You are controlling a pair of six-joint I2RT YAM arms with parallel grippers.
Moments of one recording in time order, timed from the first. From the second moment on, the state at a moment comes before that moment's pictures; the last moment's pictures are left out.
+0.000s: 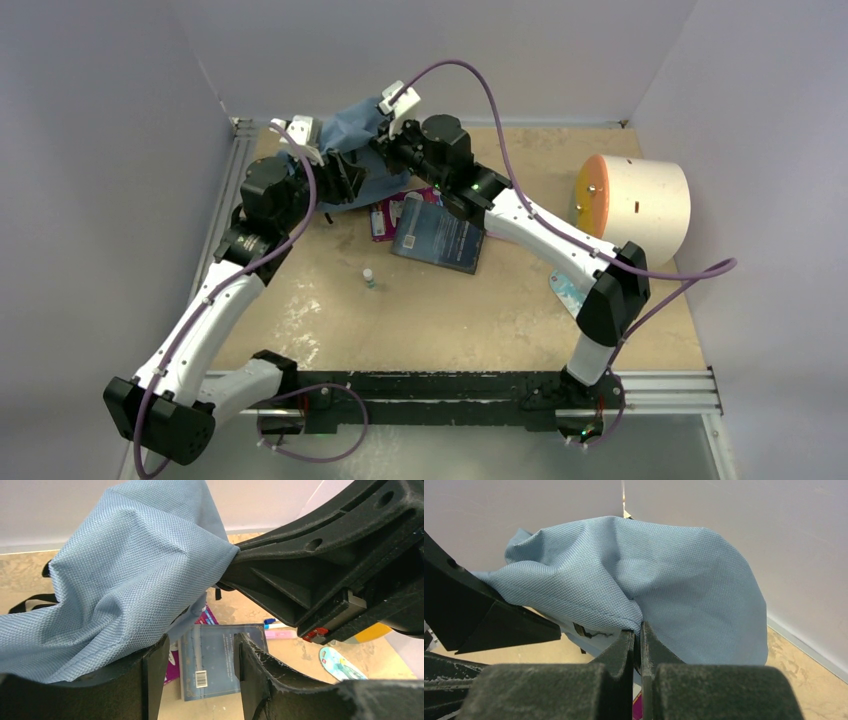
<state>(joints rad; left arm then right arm) -0.35 1.04 1.05 -0.12 0.14 -0.31 0.82 1.75 1.67 0.00 0.01 -0.02</state>
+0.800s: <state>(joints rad) -0.35 1.09 0.96 0.13 0.17 -0.23 0.82 1.74 1.66 0.00 -0.02 0.00</state>
